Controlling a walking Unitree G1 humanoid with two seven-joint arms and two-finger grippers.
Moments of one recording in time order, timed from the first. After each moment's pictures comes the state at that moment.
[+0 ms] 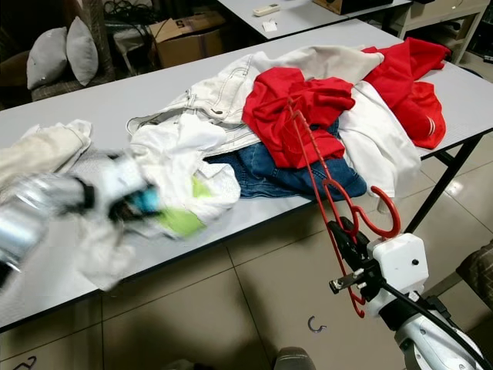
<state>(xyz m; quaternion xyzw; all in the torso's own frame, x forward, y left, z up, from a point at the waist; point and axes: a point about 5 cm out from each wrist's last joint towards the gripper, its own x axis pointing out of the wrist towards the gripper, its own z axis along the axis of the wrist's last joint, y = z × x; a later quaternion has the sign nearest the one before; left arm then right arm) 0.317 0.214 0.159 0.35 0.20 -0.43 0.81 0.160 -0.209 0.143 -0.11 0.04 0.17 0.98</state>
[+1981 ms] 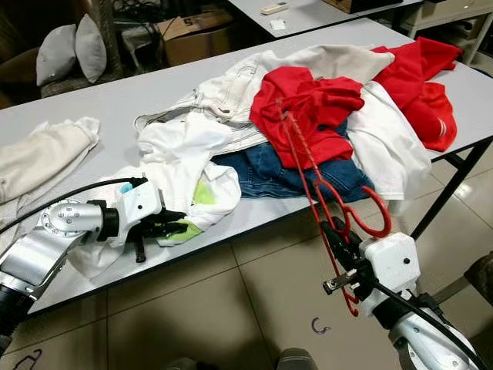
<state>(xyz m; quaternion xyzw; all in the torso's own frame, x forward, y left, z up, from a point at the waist) 0.284 0.161 0.121 0.26 0.17 -0.53 0.79 0.161 -0.202 0.142 -0.10 0.04 0.19 0.98</state>
